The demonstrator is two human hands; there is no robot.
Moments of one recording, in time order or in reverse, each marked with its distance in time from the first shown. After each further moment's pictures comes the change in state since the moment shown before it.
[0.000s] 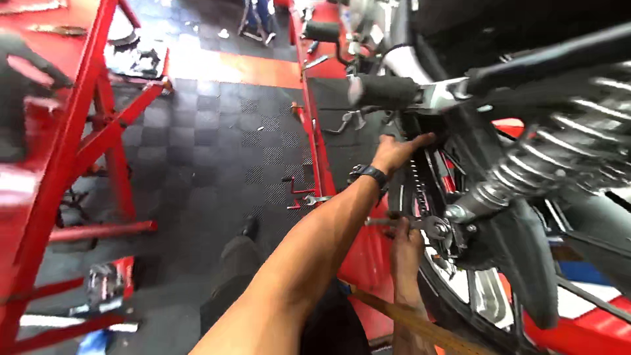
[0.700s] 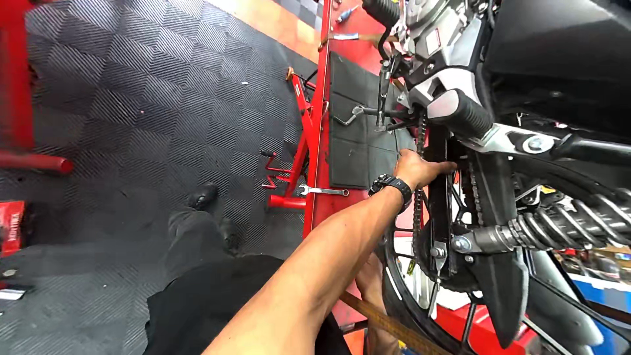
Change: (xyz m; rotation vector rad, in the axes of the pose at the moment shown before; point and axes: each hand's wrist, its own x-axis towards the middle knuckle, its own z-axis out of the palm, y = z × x) left_hand 0.009 0.003 -0.006 -0.075 -0.053 -0.086; right_hand -0.035 0.033 0.009 -0.517 -0.280 0.195
